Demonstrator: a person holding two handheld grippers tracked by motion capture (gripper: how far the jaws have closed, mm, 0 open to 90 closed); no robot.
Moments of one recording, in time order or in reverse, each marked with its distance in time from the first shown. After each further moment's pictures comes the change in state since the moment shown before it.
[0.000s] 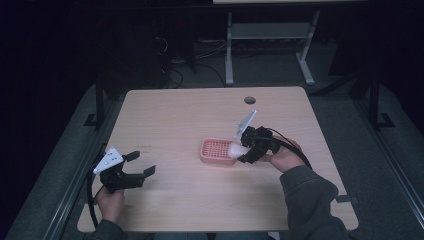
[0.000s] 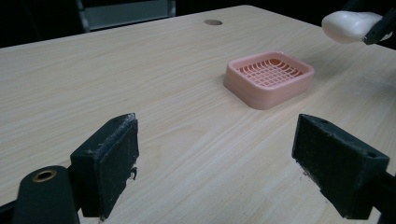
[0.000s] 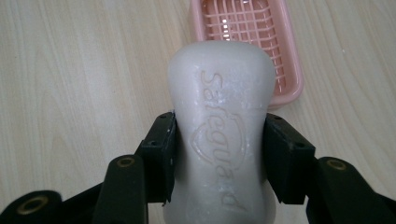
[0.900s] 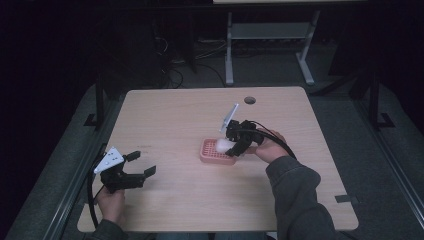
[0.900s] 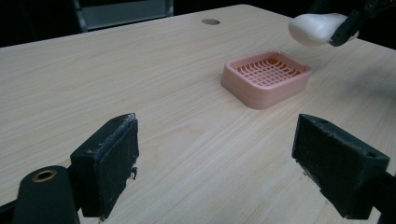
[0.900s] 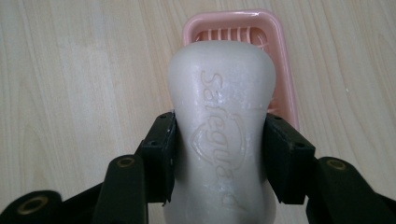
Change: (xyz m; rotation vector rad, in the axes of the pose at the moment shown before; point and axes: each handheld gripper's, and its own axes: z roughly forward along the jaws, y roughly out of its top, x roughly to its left) left arm -0.001 0.000 0.001 0.000 -0.011 0.002; right arm -0.014 0.039 0.023 0.028 0.031 -0.036
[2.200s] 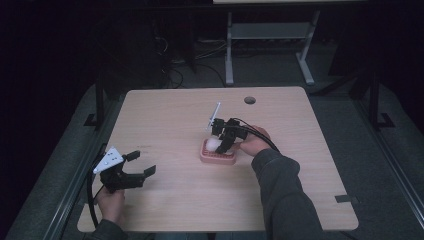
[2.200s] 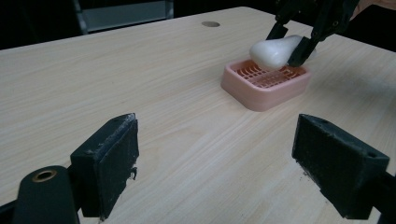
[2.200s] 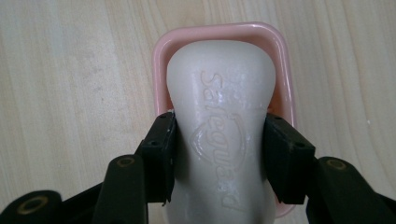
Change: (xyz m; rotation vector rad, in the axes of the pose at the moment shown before) left arm 0.000 0.000 -0.001 -0.006 0.000 0.002; right arm -0.021 0.030 0.046 0.081 0.043 -0.004
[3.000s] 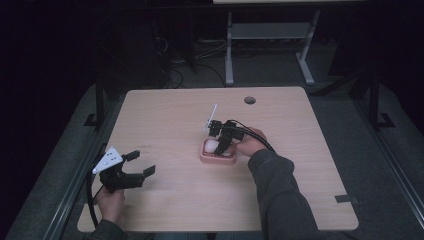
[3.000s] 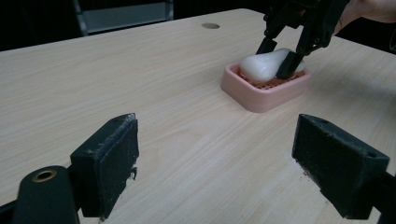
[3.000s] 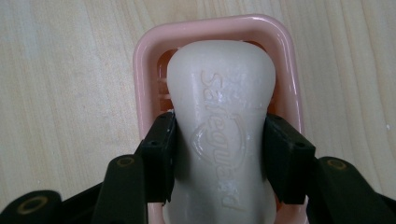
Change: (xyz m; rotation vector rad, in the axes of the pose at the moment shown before) left arm 0.001 0.000 -0.001 -0.003 0.000 -0.005; right arm -0.006 0.004 0.018 0.030 0.013 0.027
